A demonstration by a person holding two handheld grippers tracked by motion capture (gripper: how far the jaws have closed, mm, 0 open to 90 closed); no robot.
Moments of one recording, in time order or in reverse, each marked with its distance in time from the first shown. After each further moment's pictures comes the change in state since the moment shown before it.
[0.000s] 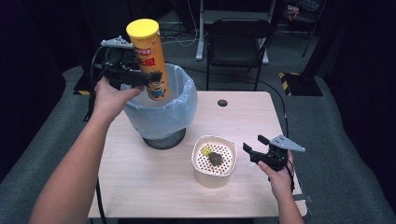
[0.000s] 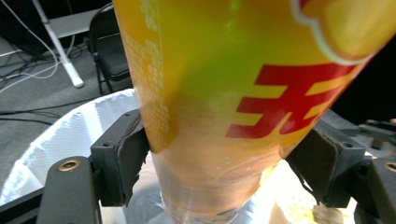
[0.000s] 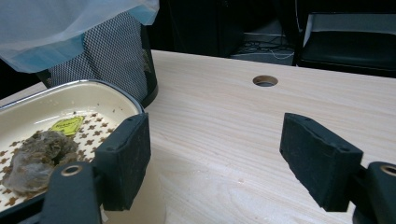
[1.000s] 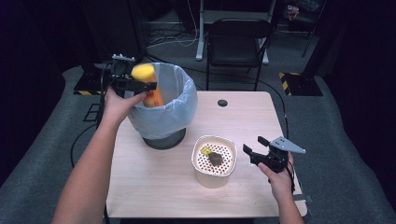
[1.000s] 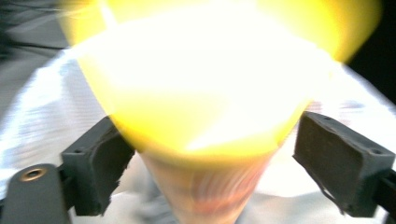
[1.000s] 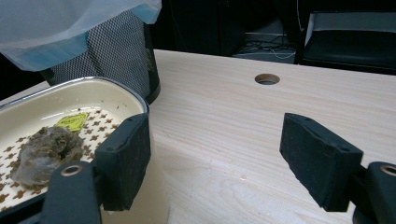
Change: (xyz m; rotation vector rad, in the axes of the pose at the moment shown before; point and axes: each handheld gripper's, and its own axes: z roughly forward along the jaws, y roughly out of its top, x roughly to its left) left arm 0.046 -0.052 0.049 0.151 0.194 -0.175; right arm 0.002 -0.003 -0.003 -0.002 0.006 0.007
